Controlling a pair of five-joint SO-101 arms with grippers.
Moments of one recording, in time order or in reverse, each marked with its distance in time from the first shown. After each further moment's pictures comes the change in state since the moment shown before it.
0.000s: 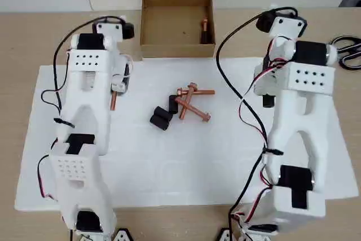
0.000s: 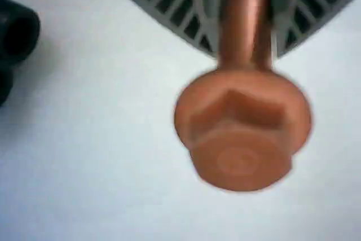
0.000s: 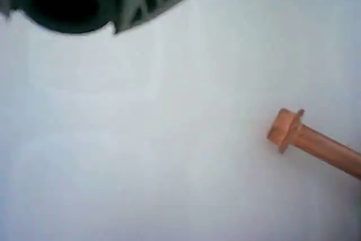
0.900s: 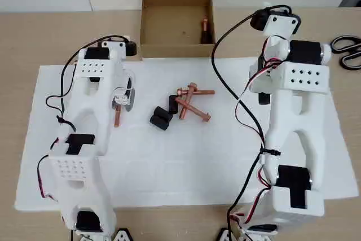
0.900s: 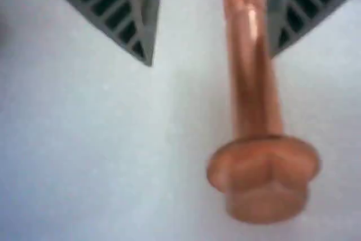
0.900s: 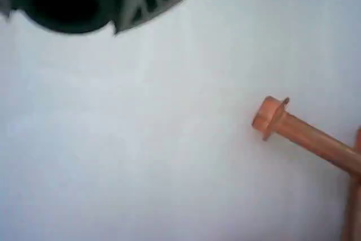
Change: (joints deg) left arm -0.1 -0.1 13.3 -9.1 0.0; right arm -1.8 0.1 0.0 -1.2 0.0
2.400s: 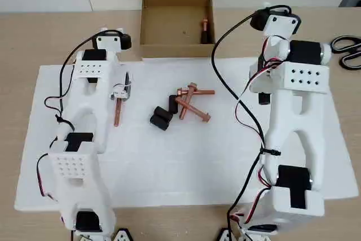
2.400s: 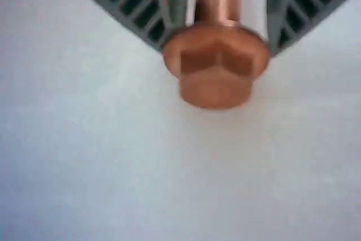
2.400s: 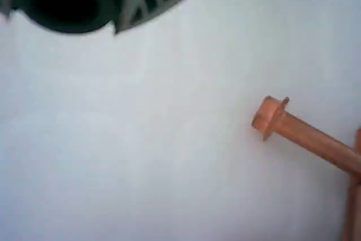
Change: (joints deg) left arm -1.3 1.9 0.0 -9.3 1.7; right arm 0.0 0.0 0.0 0.0 0.0
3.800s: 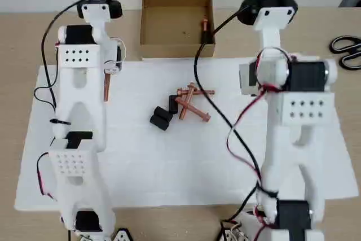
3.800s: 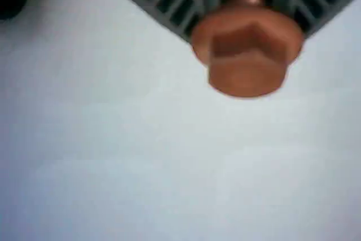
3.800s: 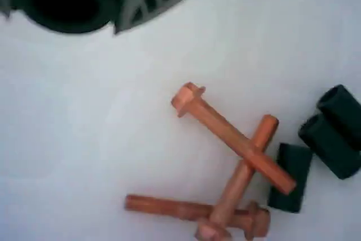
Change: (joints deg) left arm -0.7 -0.4 -30.5 18.6 0.4; right arm -6.6 -18.4 0.8 1.8 0.0
